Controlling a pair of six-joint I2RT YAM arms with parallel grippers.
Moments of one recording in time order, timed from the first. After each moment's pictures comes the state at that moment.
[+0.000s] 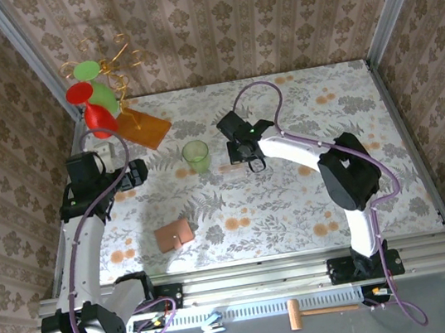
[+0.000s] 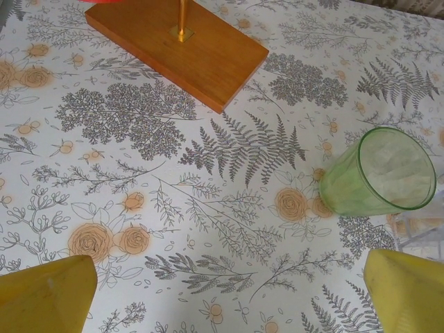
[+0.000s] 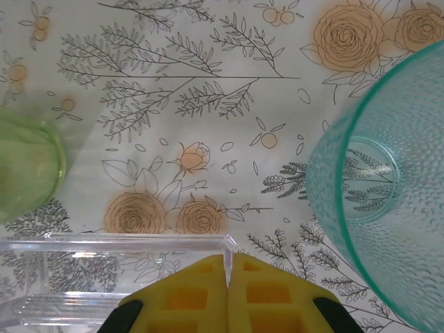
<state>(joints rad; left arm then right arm) 0.05 1.00 0.88 -0.58 0.24 -0.10 0.64 1.97 1.52 -0.65 0.23 0.58</state>
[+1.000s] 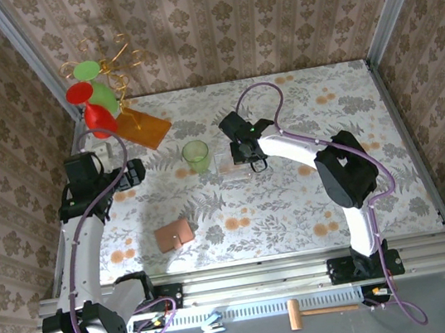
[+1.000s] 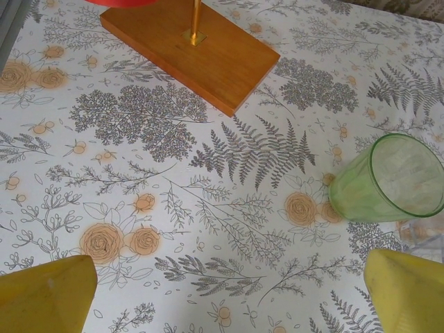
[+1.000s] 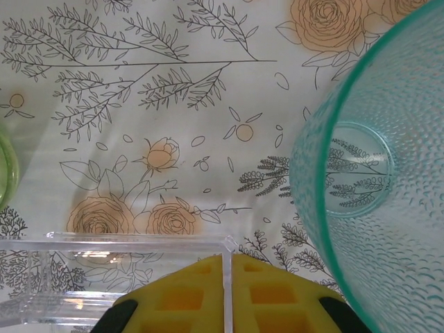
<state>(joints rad) 0.07 1.00 0.88 -0.57 0.23 -0.10 0.62 1.99 1.52 -0.68 0.23 0.61</state>
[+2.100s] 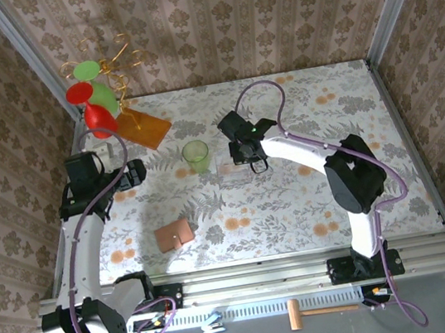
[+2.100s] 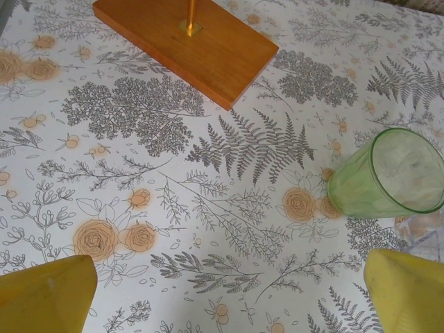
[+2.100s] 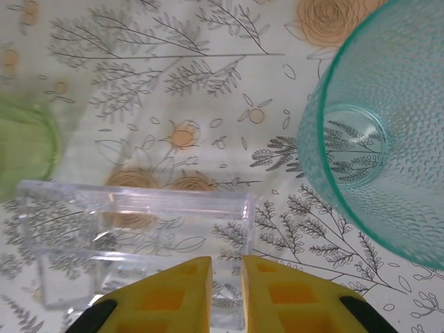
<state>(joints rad) 0.07 1.03 0.88 -0.57 0.24 -0.10 0.66 1.90 1.51 -0.72 0.23 0.61</state>
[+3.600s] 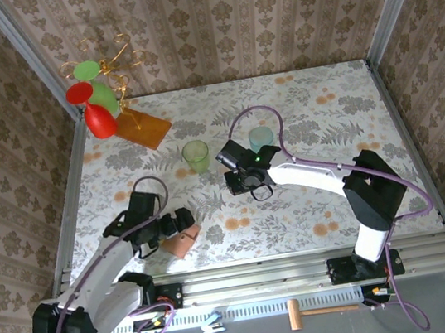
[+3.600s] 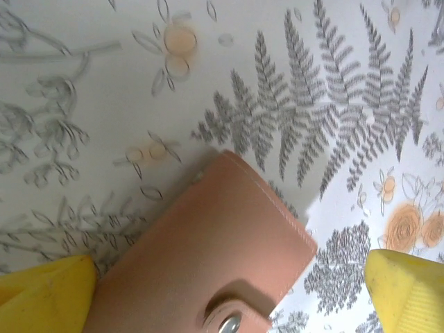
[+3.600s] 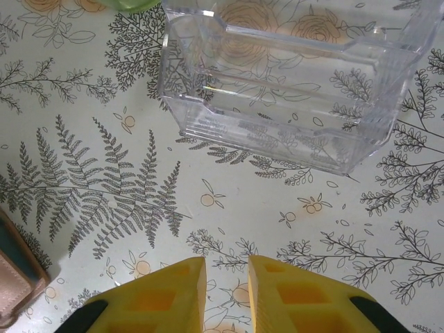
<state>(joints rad) -0.40 0.91 0.42 -0.62 0.26 -0.64 0.82 1.73 1.25 -0.63 0.10 0.64</state>
